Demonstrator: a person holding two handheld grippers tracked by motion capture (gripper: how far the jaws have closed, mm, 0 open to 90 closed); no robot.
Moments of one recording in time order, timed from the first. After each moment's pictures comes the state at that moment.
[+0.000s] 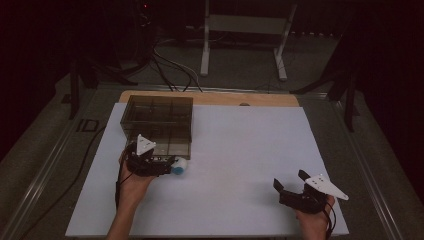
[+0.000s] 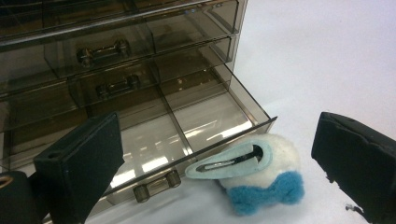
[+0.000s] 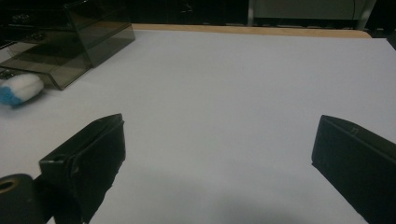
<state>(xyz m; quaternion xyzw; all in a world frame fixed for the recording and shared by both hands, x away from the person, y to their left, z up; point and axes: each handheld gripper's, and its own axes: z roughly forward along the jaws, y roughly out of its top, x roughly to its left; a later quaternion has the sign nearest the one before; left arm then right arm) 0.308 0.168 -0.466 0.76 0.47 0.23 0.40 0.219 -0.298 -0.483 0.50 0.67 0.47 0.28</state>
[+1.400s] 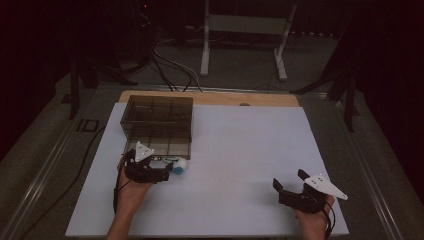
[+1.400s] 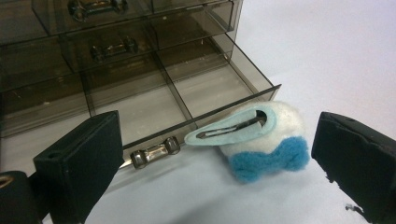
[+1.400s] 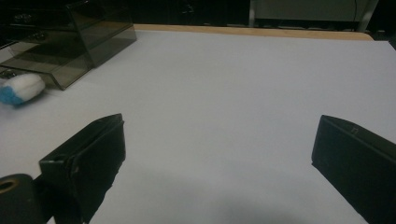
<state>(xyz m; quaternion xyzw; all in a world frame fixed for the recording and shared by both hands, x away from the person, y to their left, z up) 0.298 0.173 -0.482 0.77 0.47 0.21 0.38 0.220 -0.296 -0.482 0.50 0.68 0.47 0.28</state>
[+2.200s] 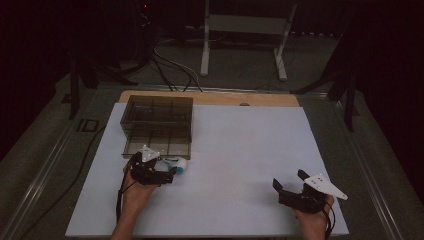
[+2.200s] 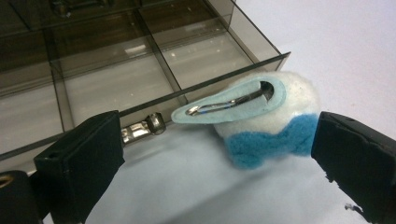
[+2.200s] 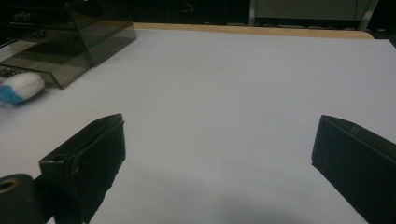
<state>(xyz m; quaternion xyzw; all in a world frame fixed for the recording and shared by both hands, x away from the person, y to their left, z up) 0.304 0.165 -0.505 0.78 0.48 0.18 0.36 0.220 -0.296 -0.482 0.50 0.68 0.47 0.28</state>
